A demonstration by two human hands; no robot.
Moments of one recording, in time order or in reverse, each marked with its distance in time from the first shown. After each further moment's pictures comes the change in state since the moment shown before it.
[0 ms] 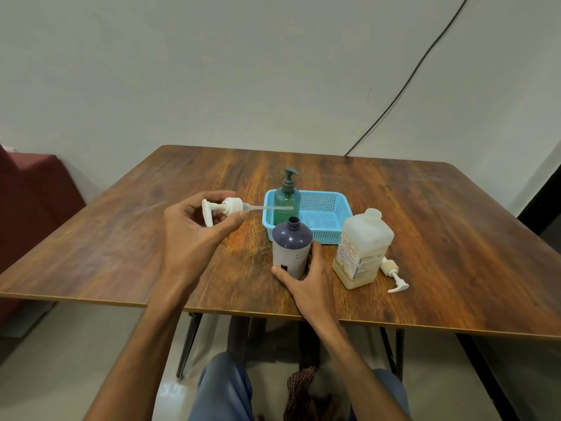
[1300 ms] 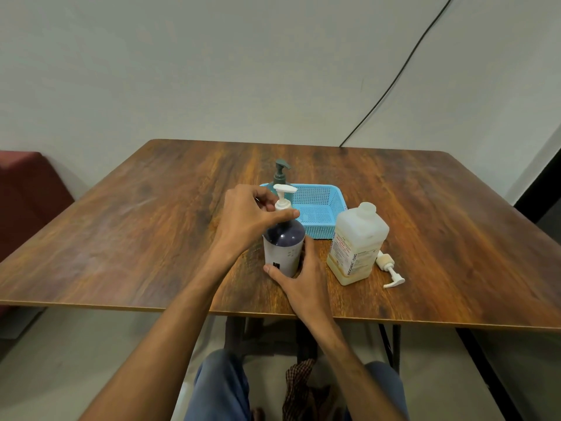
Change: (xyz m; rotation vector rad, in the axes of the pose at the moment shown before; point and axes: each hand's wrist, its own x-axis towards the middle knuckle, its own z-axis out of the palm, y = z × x) left_hand 0.042 -0.021 0.081 0.385 -0.251 0.001; right_hand -0.001 0.000 -0.001 -0.005 -0.011 0.024
